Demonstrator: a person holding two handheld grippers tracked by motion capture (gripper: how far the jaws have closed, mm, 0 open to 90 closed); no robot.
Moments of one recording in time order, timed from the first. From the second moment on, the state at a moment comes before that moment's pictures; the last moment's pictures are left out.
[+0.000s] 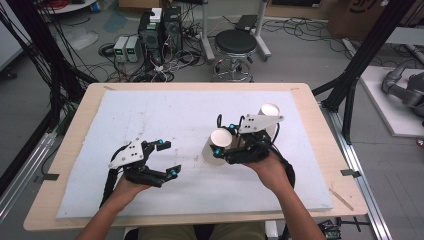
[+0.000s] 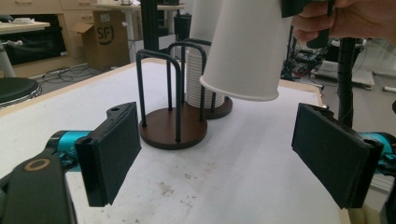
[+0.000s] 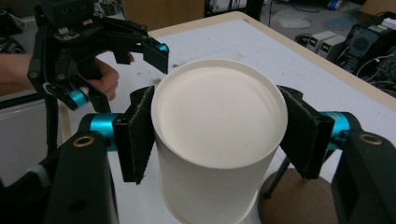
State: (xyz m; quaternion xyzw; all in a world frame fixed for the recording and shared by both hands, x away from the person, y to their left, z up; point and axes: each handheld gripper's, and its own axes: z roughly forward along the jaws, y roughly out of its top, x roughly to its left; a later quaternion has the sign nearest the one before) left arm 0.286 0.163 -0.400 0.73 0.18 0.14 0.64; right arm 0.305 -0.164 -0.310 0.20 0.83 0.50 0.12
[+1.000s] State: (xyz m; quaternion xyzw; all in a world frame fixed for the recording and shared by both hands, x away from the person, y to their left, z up) left arm 0.300 0.108 -0.401 0.73 0.13 0.10 0.66; right arm 0.303 -0.141 -0.314 0.19 0.84 0.51 0.08
